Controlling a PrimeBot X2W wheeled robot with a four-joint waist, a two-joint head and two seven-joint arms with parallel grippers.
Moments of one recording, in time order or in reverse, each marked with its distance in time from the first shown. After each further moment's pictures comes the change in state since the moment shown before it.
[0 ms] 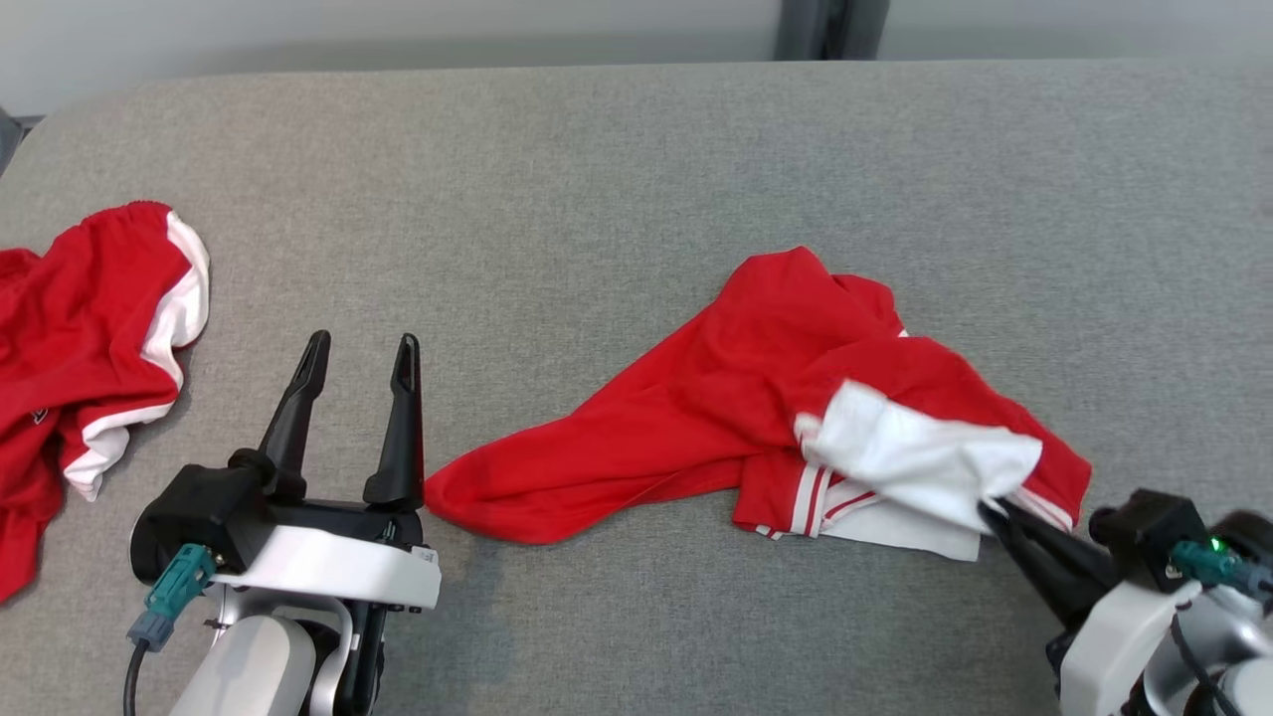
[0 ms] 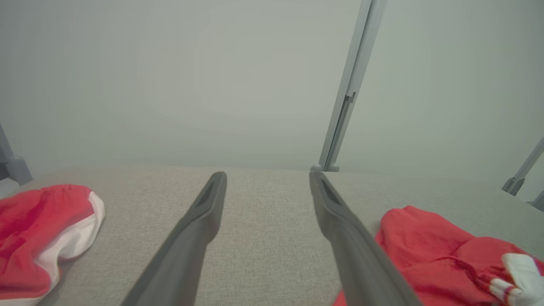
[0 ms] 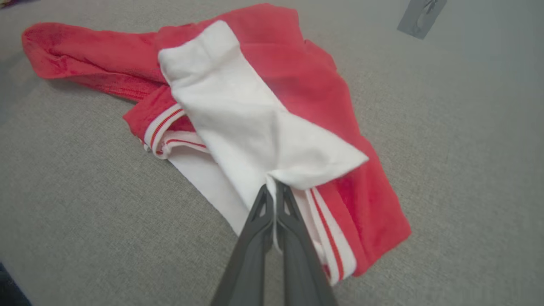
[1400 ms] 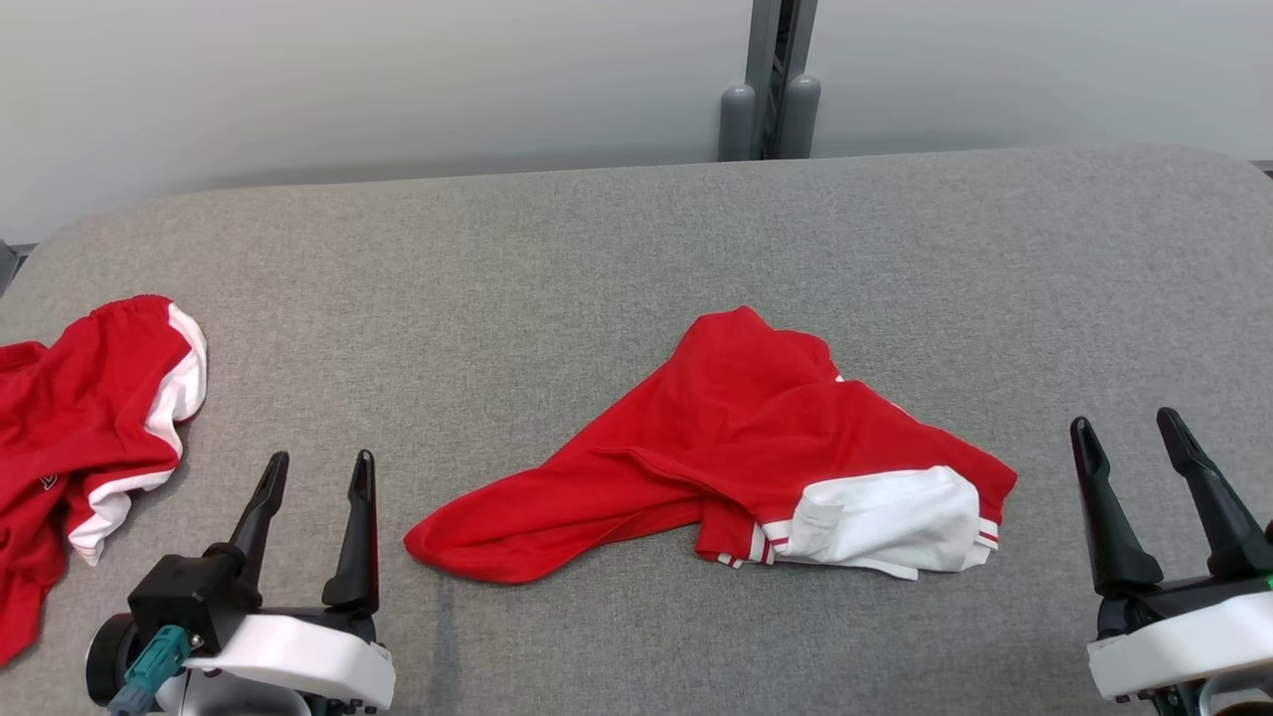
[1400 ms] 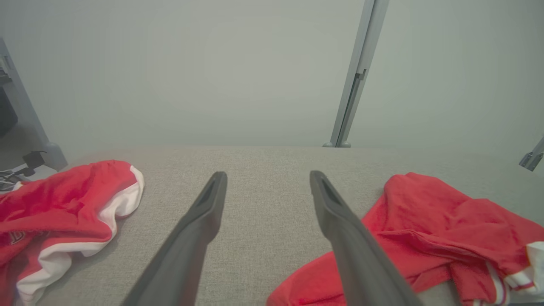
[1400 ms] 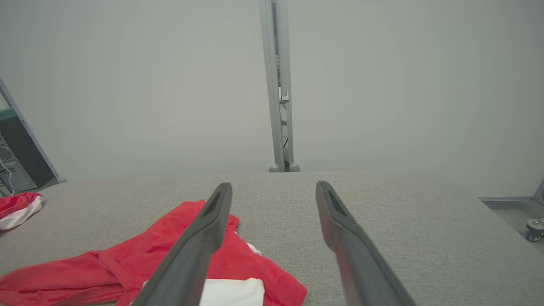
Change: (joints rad) left arm 0.170 0.081 0.015 -0.036 -0.016 0.069 0.070; right arm 0.184 0.445 -0.502 -0.201 -0.144 0.000 -0.100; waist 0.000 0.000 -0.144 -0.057
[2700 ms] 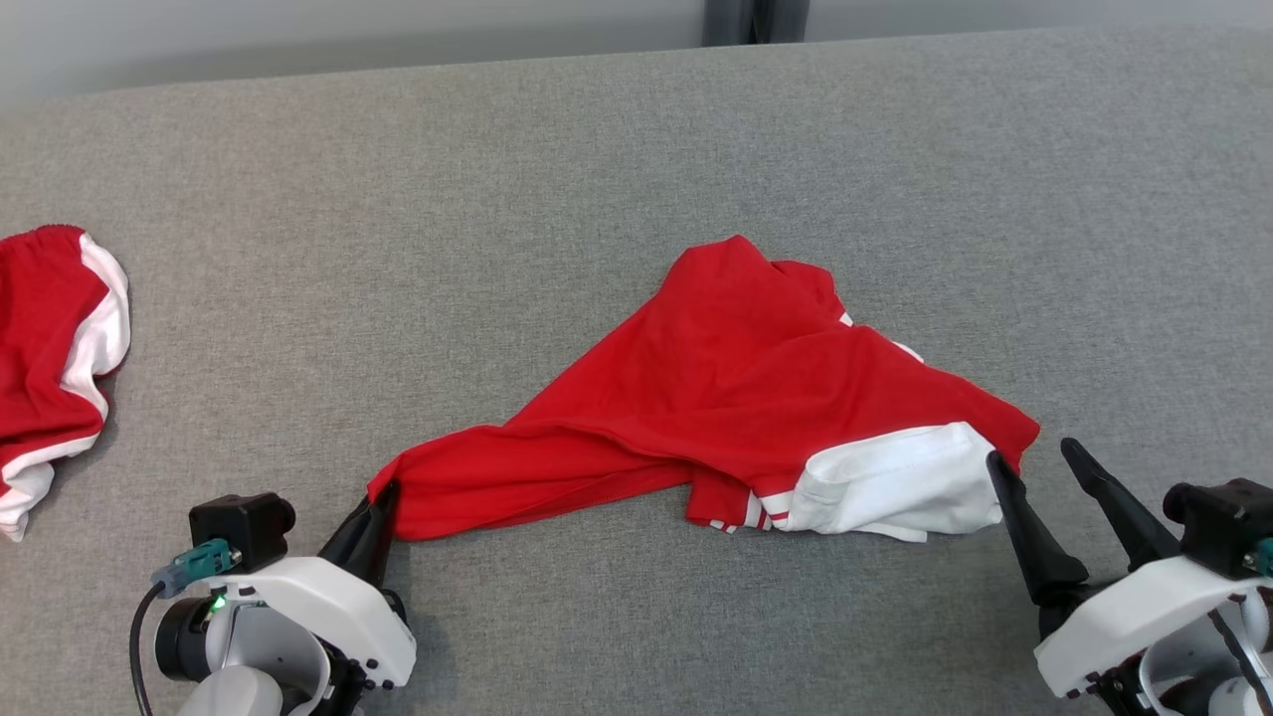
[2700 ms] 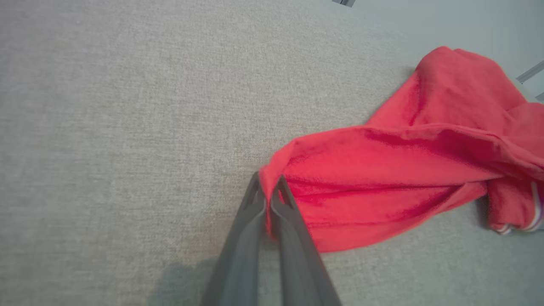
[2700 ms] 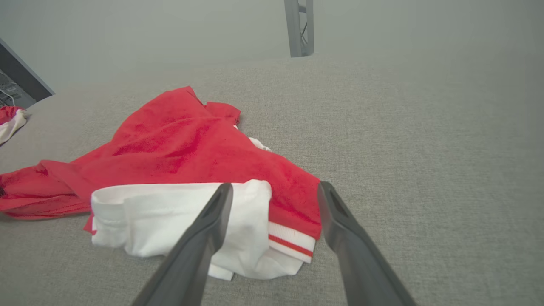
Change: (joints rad) left arm -0.132 -0.028 -0.053 0.243 -0.202 -0.147 0.219; right arm -0.057 -0.053 0.114 0.120 0.087 0.000 0.142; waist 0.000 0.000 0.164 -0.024
